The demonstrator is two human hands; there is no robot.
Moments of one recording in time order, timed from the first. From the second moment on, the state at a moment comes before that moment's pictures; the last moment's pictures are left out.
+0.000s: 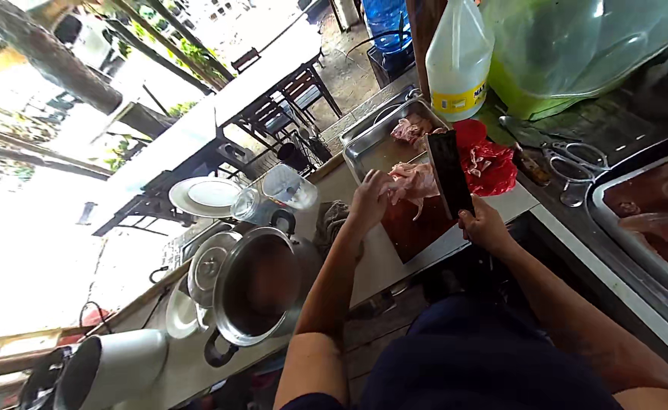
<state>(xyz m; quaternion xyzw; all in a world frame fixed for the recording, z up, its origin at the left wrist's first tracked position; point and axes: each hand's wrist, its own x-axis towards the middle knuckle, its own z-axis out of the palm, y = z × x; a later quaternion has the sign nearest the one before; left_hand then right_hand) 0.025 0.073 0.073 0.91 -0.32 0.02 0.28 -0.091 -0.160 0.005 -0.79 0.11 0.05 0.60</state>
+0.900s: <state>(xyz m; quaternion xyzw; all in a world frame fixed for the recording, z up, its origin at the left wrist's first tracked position) -0.015 0.089 -0.016 0.74 0.03 -0.21 0.63 -0.067 -0.132 -0.004 -0.88 0.03 0.18 0.43</state>
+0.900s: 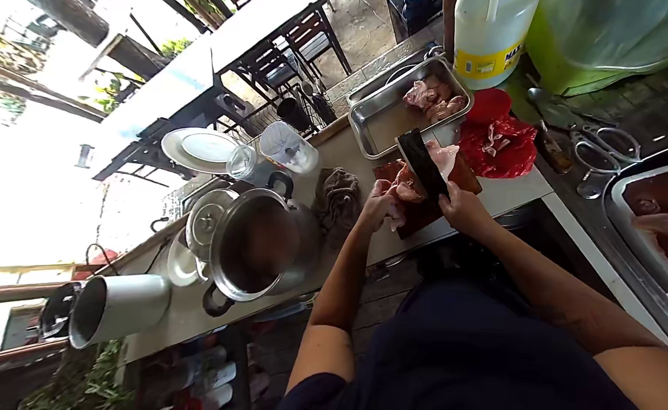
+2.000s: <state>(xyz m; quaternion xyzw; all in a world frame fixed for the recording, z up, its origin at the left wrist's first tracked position) -0.034 0.082 -0.039 0.92 -0.12 -0.02 0.36 -0.093 -0.116 0.007 -0.91 0.05 0.13 0.39</state>
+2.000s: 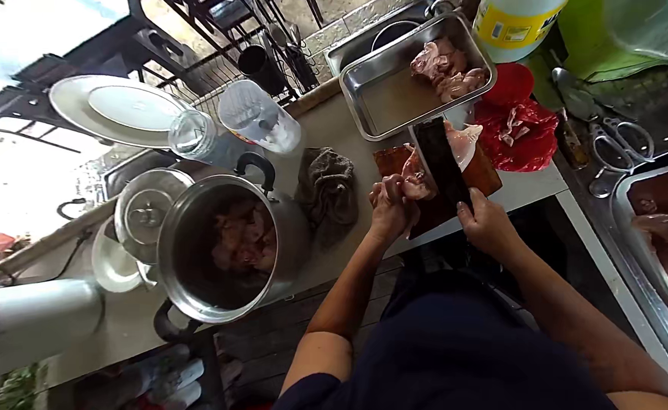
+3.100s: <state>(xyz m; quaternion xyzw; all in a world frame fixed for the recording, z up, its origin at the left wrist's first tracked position) -0.031 0.077 -0.034 0.95 -0.09 -0.04 0.30 -0.121 -0.094 0.027 -0.97 0.03 0.07 0.22</state>
